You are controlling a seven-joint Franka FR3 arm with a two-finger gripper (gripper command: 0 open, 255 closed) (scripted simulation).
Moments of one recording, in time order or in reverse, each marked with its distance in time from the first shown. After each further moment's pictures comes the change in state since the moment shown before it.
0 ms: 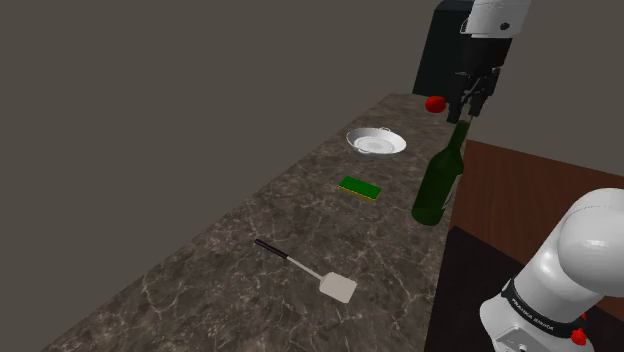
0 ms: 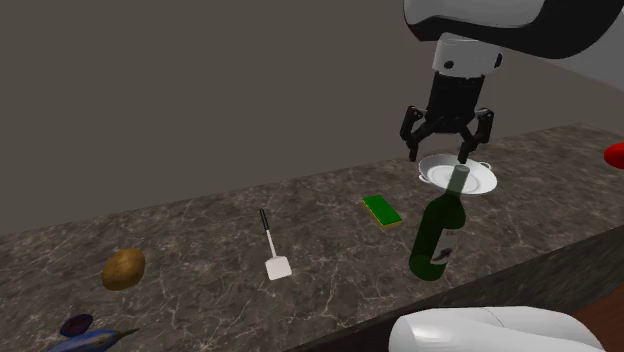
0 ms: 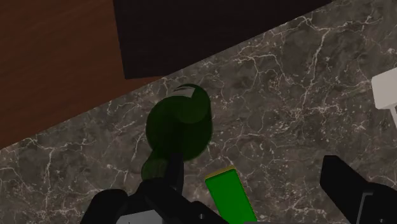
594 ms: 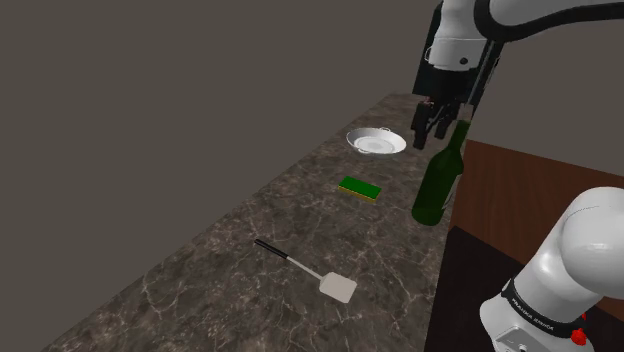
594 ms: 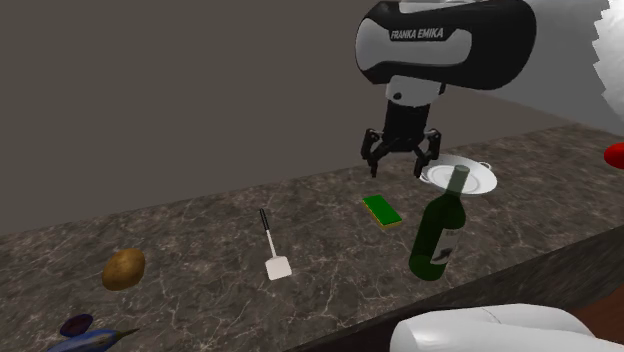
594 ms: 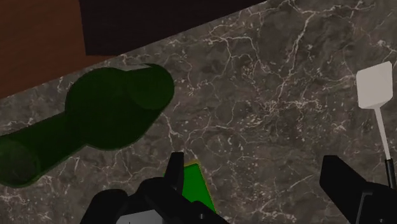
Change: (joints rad) arm 0.063 0.054 0.090 -0.113 0.064 0.191 0.050
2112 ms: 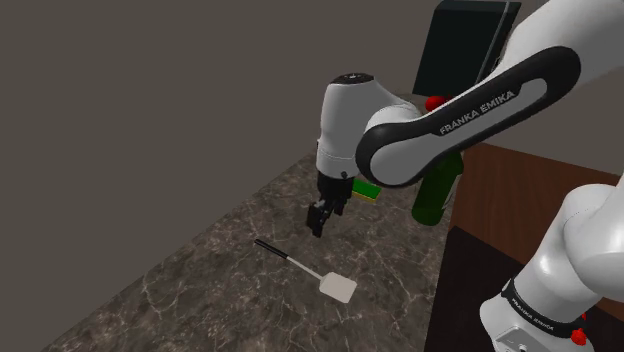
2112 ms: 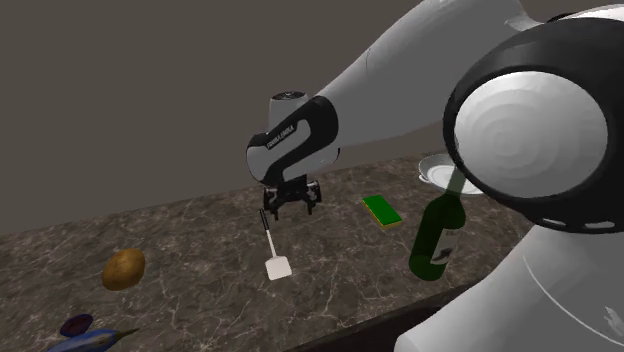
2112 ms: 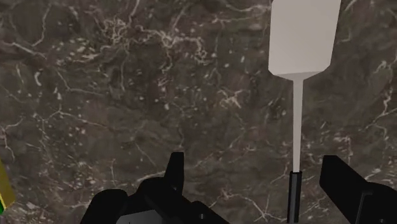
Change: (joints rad) arm 0.161 0.573 0.324 0.003 0.005 0.661 0.218
